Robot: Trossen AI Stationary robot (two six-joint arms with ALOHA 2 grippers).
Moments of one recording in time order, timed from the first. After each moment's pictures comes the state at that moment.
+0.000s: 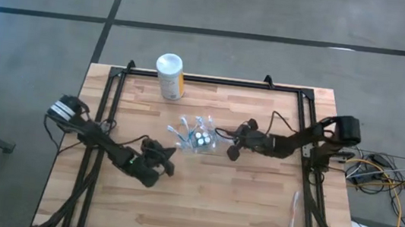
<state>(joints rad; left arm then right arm) -0.48 1.64 0.53 0.30 -1.03 -1.18 -0.06 1.69 0.41 0.74 0.39 0.30</state>
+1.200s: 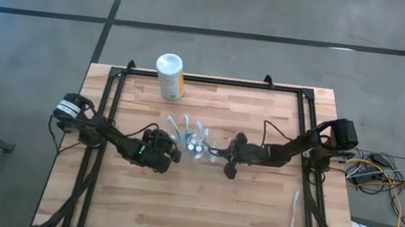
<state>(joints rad) -0.31 1.67 0.57 0.20 -0.93 -1.13 0.09 1.74 0.48 0.73 0.27 0.38</state>
